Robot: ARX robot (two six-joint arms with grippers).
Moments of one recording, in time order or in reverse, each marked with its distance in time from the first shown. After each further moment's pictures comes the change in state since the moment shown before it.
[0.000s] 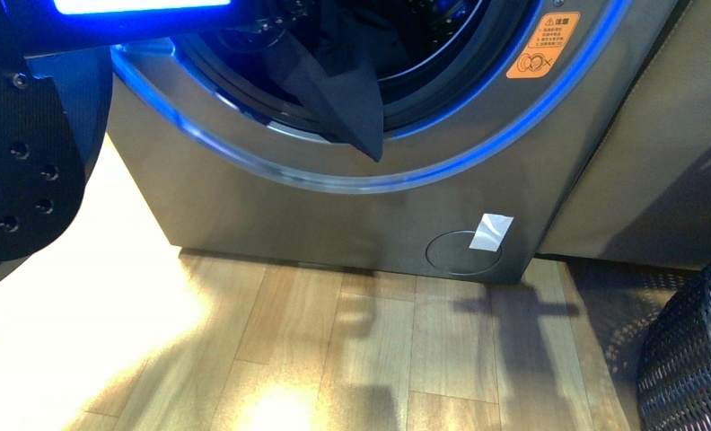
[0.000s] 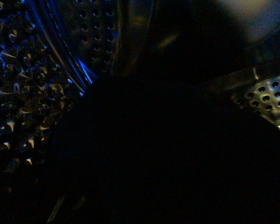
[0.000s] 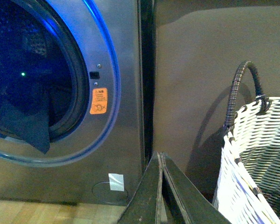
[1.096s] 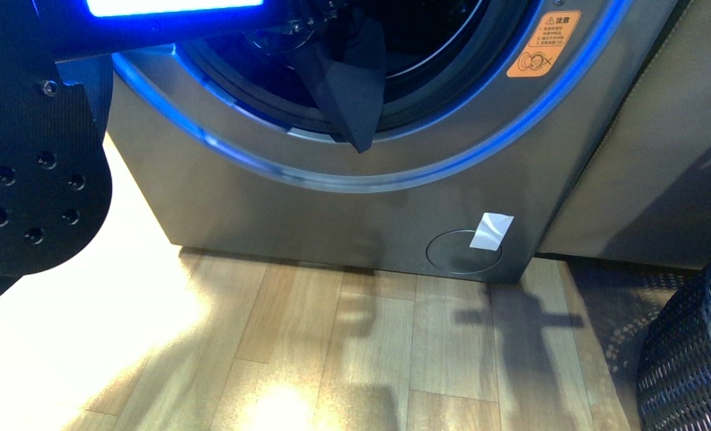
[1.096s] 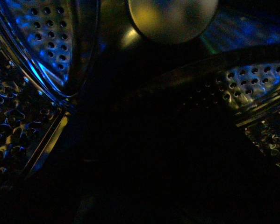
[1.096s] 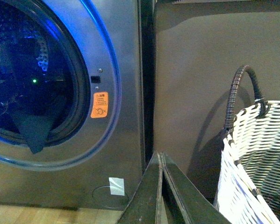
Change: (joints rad) left arm -0.055 -0.173 -0.360 0.193 0.047 -0.032; right arm 0.000 -0.048 -0.016 -0.008 -0.001 0.000
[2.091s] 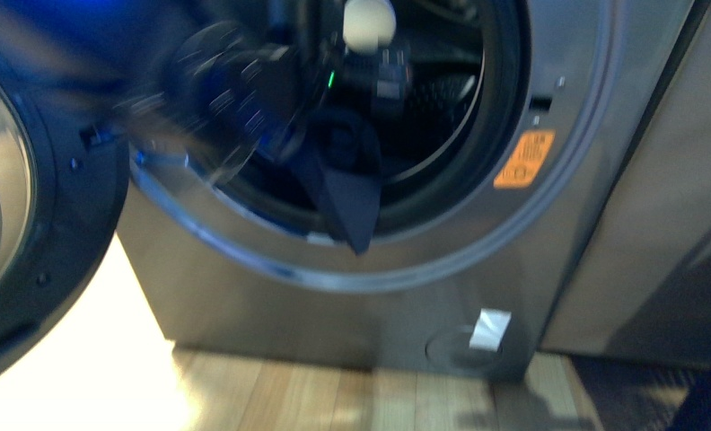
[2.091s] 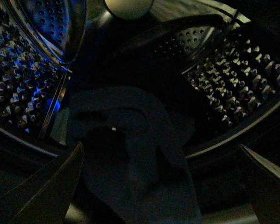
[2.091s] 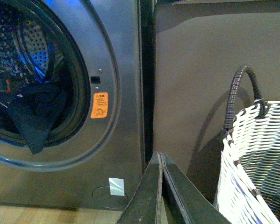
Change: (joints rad) left arm -0.091 -0.845 -1.343 0.375 0.063 0.000; right arm 0.000 0.000 0.000 0.000 0.000 0.000
